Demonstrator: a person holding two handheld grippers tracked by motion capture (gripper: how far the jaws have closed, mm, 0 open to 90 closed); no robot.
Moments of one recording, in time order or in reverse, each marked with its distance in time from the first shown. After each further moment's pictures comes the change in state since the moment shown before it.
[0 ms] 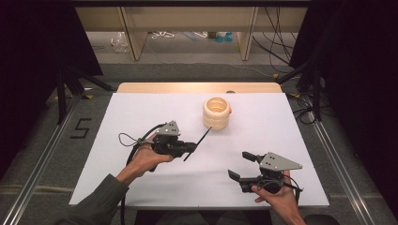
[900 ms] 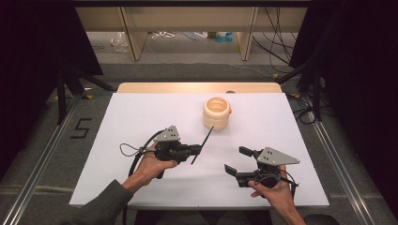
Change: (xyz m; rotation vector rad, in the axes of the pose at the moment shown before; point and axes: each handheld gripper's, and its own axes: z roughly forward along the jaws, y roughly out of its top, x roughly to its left) left arm -0.017 -0.011 0.008 -0.137 -0.031 -0.072; right arm -0.003 0.009 0.010 -0.023 0.025 0.034
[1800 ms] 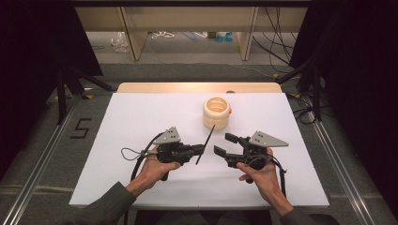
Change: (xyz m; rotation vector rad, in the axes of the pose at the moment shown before) left arm -0.007 -0.002 0.003 -0.079 -0.006 -0.027; right arm -0.014 0.025 0.040 -0.093 0.070 0.092
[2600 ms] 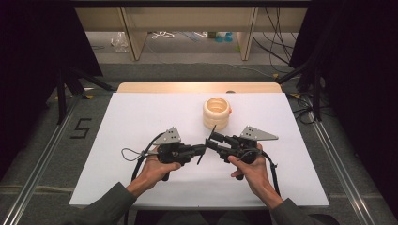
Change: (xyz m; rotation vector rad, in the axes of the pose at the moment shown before) left arm -0.003 0.002 0.000 -0.022 -0.014 0.014; right arm 0.003 0.007 0.026 -0.019 0.085 0.071
